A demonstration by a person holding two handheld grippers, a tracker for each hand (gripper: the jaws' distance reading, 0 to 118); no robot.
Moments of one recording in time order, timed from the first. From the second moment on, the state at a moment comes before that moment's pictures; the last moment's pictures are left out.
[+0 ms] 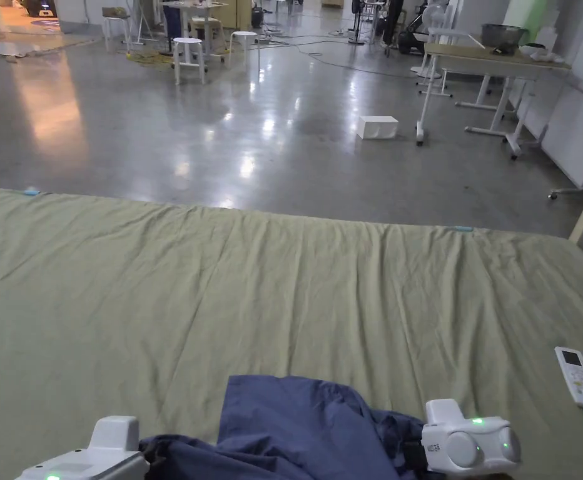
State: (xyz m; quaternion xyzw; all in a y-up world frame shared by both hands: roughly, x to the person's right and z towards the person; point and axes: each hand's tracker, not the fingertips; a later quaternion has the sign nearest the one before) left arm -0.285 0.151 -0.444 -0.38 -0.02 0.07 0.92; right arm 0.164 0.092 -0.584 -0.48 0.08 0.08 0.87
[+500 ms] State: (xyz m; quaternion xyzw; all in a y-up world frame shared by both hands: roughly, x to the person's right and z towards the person) left arm -0.290 0.209 -0.438 -0.33 -0.01 0.05 0.94; right arm 0.169 0.211 -0.520 -0.33 0.05 0.12 0.94
